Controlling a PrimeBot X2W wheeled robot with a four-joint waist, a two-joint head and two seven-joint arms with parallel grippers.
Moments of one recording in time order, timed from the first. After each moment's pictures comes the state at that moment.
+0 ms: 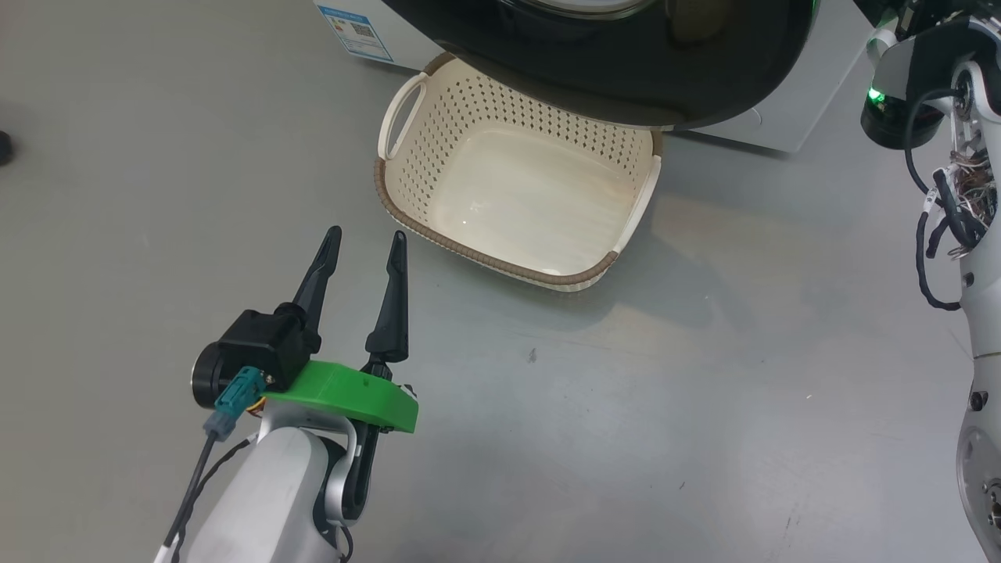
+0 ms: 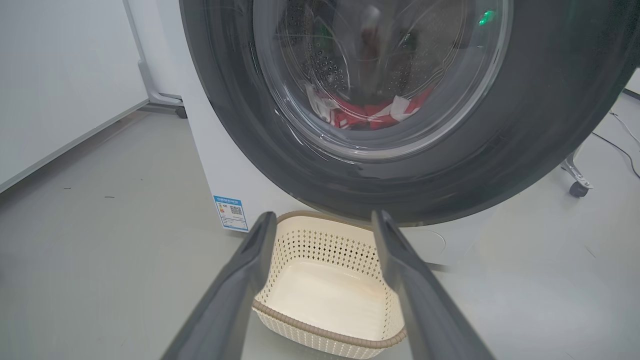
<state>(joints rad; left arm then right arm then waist) -0.34 0.03 -0.43 0.21 -0.52 0.12 -0.25 -1.02 -0.19 0.07 0.58 1.56 -0.13 0.60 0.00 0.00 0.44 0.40</state>
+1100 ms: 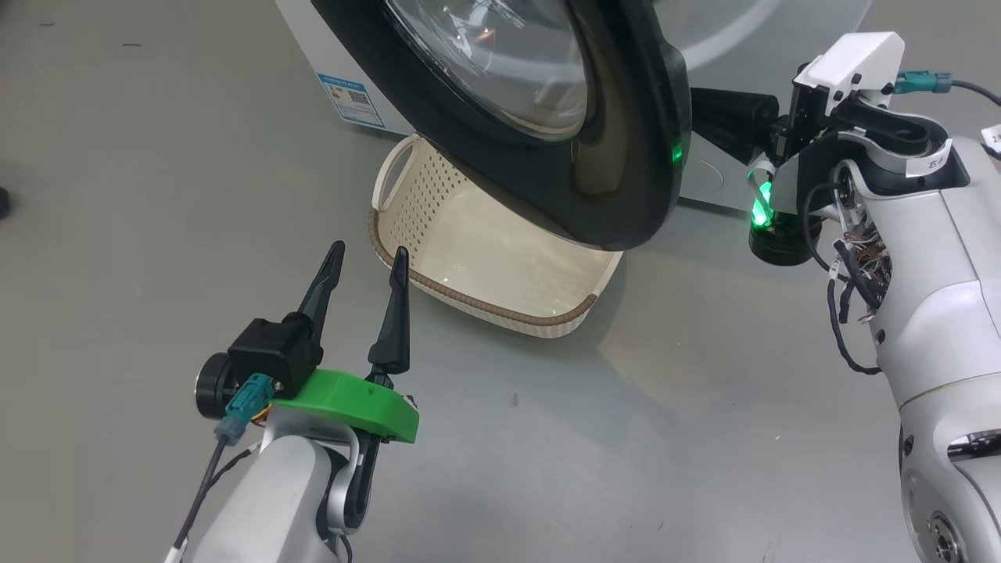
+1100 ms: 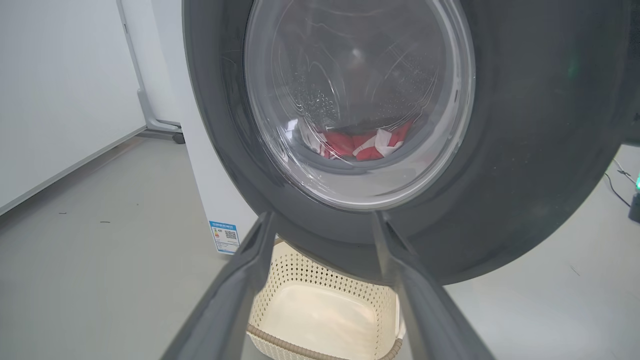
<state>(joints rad) -0.34 0.03 -0.44 0.24 -0.51 0.12 -0.25 -0.97 -0.10 0.14 0.82 1.67 -0.13 0.82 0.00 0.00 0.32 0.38</state>
